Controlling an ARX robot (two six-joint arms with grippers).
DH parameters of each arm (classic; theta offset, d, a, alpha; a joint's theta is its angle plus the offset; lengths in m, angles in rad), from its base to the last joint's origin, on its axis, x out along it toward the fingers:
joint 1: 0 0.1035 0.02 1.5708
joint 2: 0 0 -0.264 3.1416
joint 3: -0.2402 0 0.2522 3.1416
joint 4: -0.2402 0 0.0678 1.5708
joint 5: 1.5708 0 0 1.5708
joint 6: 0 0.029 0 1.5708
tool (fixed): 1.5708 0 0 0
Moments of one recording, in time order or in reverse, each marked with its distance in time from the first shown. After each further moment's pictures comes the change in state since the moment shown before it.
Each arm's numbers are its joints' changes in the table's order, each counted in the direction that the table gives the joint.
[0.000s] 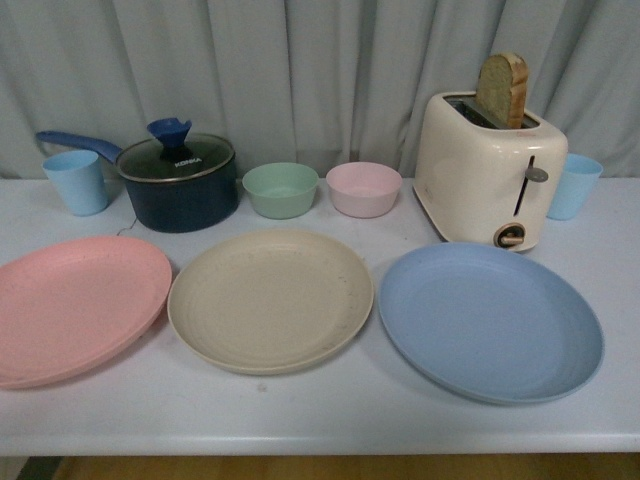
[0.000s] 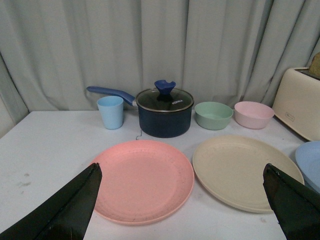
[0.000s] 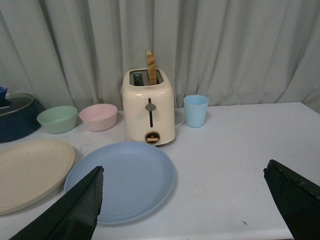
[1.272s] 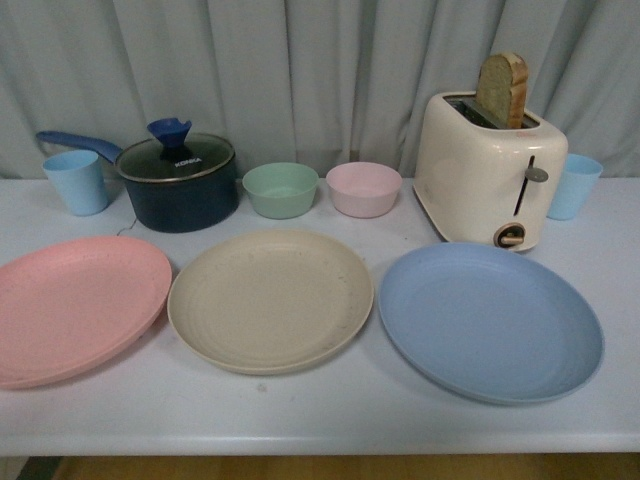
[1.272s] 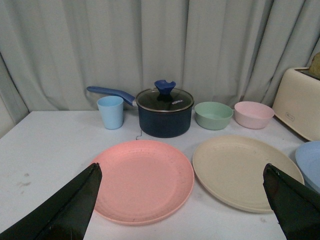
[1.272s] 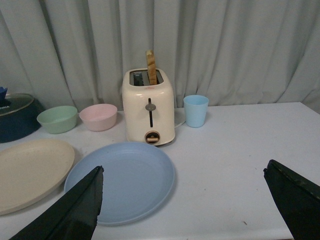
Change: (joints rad) left arm 0.000 0.000 0.000 0.000 0.000 0.000; right arm 0.000 0.000 0.000 0.000 0.000 0.000
